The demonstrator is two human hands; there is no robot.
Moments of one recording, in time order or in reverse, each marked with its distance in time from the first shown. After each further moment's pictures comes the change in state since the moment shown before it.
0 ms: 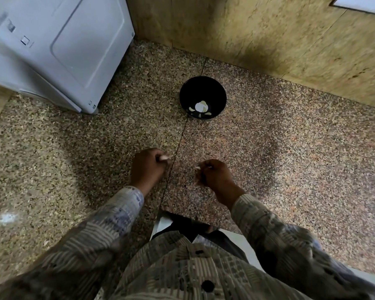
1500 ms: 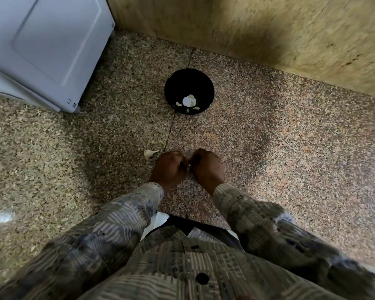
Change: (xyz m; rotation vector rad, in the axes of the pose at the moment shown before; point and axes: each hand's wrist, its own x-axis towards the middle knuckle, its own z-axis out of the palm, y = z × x) left_hand 0.005 0.033 0.075 0.074 -0.204 0.407; right_hand 0.038 0.003 -0.011 -0.794 0.188 -0.326
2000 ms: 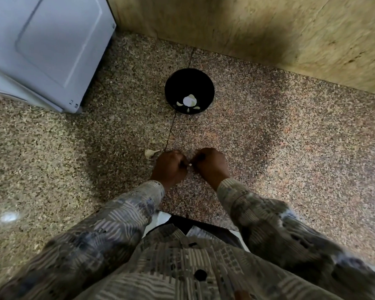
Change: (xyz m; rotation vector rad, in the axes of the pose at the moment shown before) left_hand 0.002 0.003 0.000 -0.006 0.015 -0.041; right_hand 0.009 0.008 -0.009 0.088 -0.066 0.025
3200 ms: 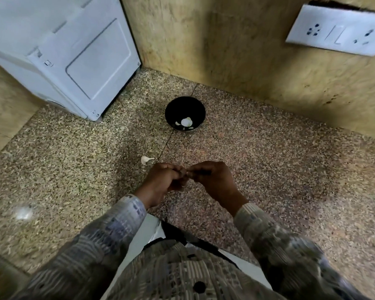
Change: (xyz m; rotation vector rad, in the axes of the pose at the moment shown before) left_hand -0.055 0.134 -0.035 -1.032 0.101 -0.640; right_hand -0.064 0.032 -0.096 0.464 -0.116 -0.493
